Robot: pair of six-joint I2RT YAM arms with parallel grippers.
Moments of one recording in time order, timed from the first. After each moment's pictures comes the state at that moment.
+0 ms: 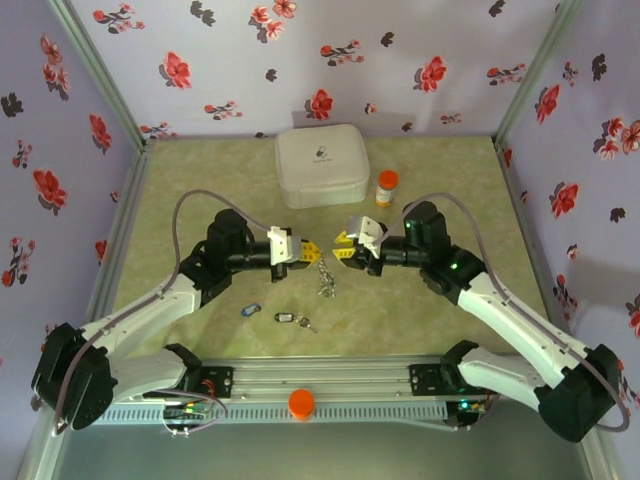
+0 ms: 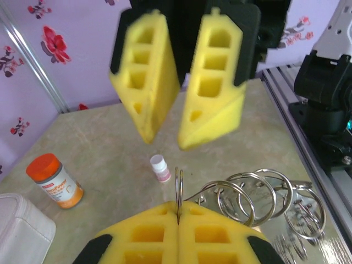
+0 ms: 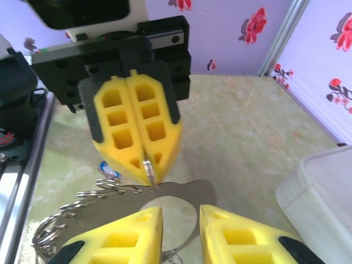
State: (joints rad) left arm -0.67 1.13 0.68 0.20 0.77 0.43; right arm 0.64 1.01 0.81 -0.18 -0.66 -0.45
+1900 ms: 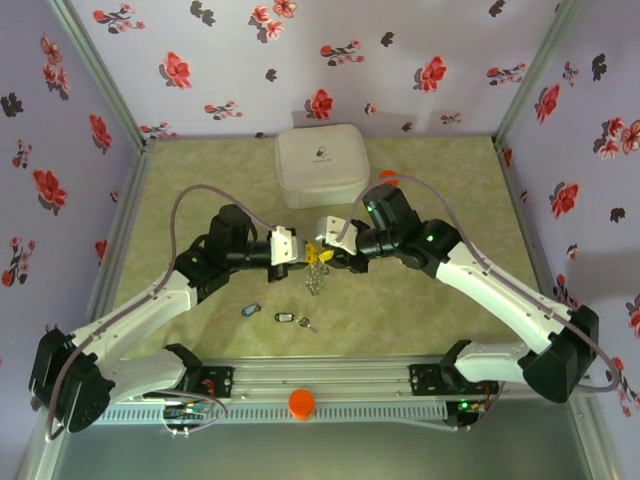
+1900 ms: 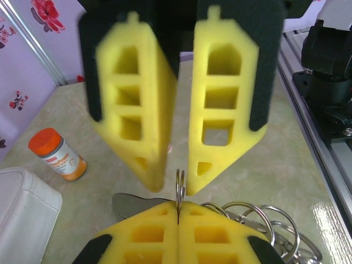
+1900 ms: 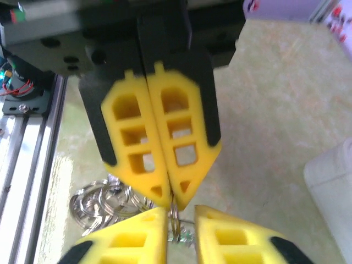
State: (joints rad) left arm -0.70 1.11 0.79 -0.10 0.68 0.56; right arm 0.77 1.22 1.14 -0.59 -0.51 -0.59
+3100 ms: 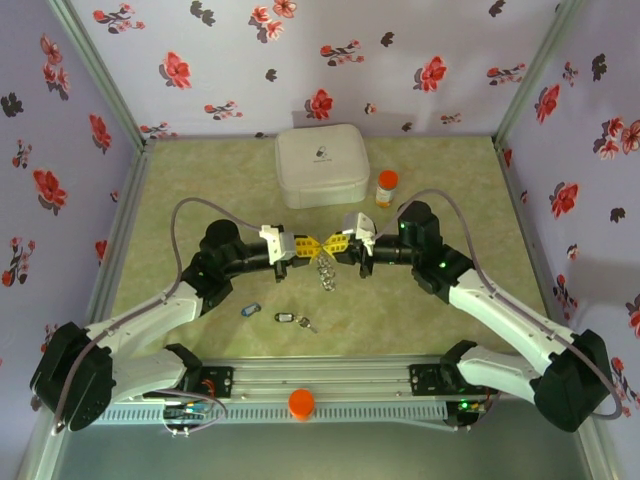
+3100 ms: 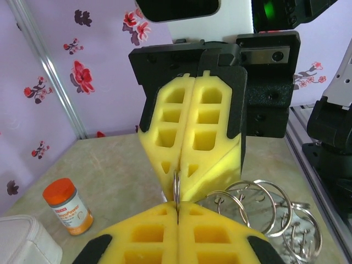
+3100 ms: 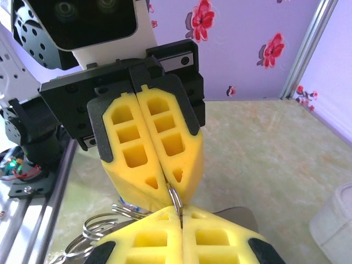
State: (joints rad) left arm -0.69 1.12 0.59 0.49 0.73 0.26; right arm 0.65 1.08 0.78 0.01 -0.76 -0.32
